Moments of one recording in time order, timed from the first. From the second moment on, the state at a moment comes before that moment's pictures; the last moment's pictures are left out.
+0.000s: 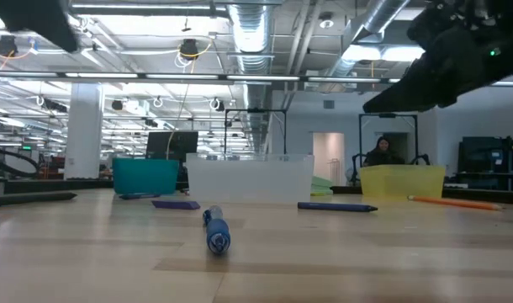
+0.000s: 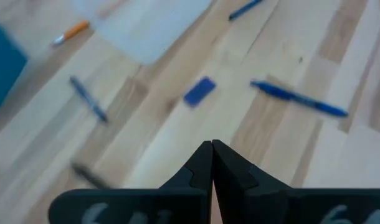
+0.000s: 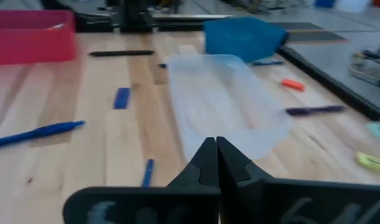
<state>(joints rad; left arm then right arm) -0.71 1.31 1.02 -0.95 -0.61 -1.18 0.38 1.17 0.31 0.48 0.67 0.20</state>
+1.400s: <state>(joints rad) 0.21 1.53 0.80 -0.60 -0.11 -0.59 -0.37 1.07 0.45 0.40 0.00 -0.25</state>
